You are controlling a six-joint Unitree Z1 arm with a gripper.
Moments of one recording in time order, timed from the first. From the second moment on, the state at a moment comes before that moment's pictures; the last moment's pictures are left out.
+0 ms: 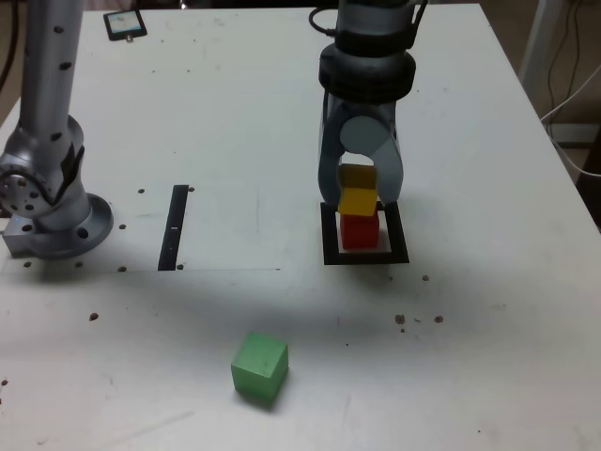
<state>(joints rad) -0.06 1.97 -1.56 1.22 -0.02 0.01</state>
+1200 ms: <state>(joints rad) -0.17 1.72 -1.48 1.46 -0.03 0.04</state>
